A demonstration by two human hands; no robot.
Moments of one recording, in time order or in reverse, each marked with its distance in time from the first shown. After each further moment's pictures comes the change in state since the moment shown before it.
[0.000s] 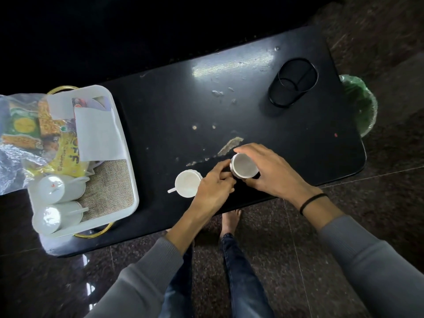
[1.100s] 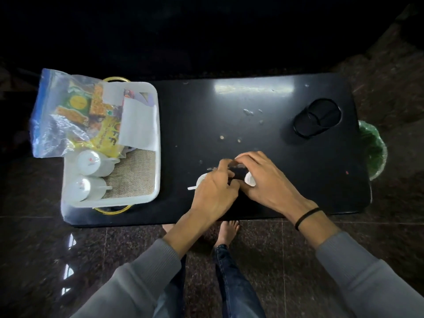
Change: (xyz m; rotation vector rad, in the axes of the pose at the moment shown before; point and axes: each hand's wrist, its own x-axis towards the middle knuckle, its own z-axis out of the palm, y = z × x) left_hand -0.051 0.032 -0.043 0.431 0.225 0.214; right_hand 0.019 -0.073 -0.014 -0.161 -0.020 -0.174
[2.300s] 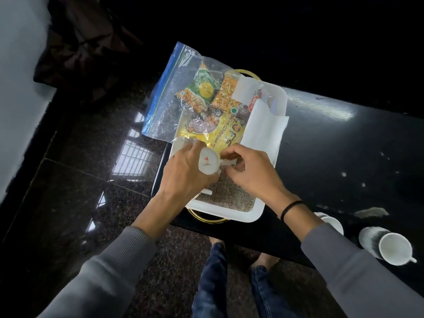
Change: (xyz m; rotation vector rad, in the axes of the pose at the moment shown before) left_hand 0.003 -0.238 -0.220 0.189 0.389 -0.121; right_hand 0.196 -0.221 0.128 0.374 -0.178 -0.014
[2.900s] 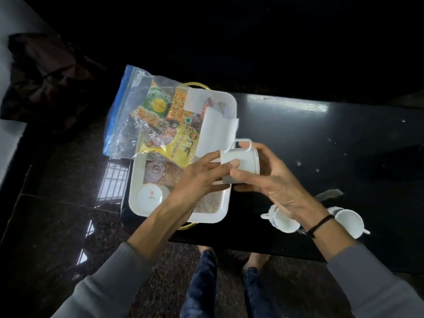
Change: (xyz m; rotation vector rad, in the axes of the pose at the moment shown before) left_hand -0.016 0.105 0.022 -1.119 -0.469 -0.221; right_hand -0.082 0.048 -0.089 0.916 0.021 0.151
